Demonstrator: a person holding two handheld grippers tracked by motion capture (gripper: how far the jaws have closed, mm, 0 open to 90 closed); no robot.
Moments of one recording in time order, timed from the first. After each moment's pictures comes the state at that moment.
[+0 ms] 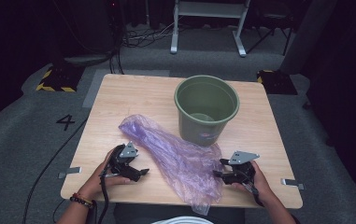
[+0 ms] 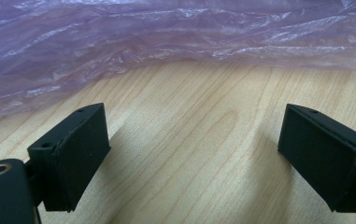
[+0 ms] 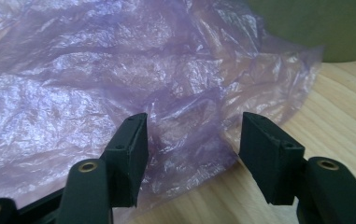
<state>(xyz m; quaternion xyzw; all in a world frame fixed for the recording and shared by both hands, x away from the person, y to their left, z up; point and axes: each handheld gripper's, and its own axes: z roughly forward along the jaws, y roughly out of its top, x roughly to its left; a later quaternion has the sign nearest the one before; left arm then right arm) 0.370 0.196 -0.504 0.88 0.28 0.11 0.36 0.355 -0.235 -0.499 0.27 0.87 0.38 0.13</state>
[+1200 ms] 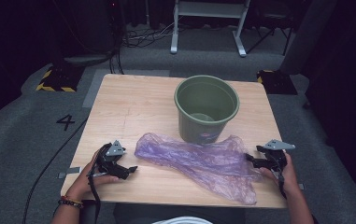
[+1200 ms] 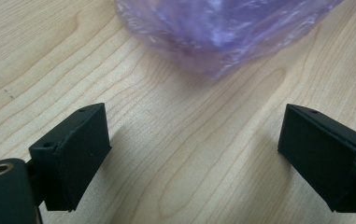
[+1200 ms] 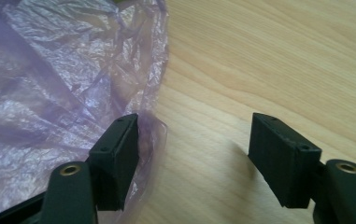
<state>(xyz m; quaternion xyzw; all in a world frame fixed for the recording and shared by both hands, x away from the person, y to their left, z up) 0.370 0.235 -0.504 0.87 0.31 0.12 0.36 0.394 -0.345 -0.501 0.42 0.81 0.36 0.22</state>
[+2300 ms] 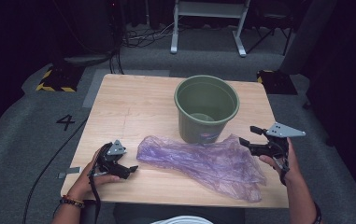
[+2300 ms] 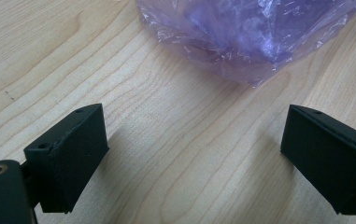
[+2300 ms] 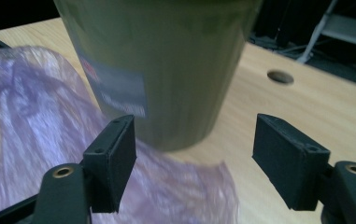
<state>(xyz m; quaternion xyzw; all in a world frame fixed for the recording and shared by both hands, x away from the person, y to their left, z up) 0.372 0.233 -0.504 0.87 0.31 0.12 0.36 0.391 -0.306 -0.407 0.32 0.79 0.48 0.23</state>
